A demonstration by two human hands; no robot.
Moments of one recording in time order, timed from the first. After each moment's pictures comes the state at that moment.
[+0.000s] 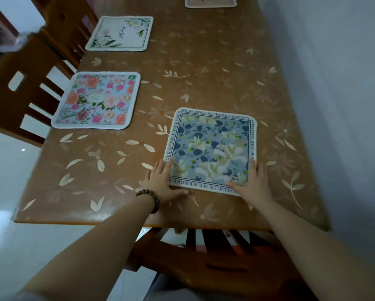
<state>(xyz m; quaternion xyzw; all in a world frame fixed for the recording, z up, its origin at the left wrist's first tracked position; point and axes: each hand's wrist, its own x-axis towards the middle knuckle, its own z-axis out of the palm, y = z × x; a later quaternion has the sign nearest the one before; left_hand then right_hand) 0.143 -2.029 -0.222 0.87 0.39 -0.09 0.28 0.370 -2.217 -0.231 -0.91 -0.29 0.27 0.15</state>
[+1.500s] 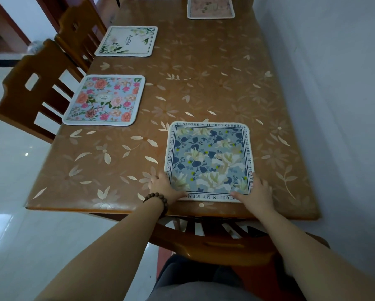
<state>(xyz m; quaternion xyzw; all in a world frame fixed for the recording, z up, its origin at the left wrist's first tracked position) 0.133 -2.084 -0.196 0.76 0.56 -0.09 0.33 0.334 -2.266 -0.220 -0.92 -0.24 0.24 0.19</state>
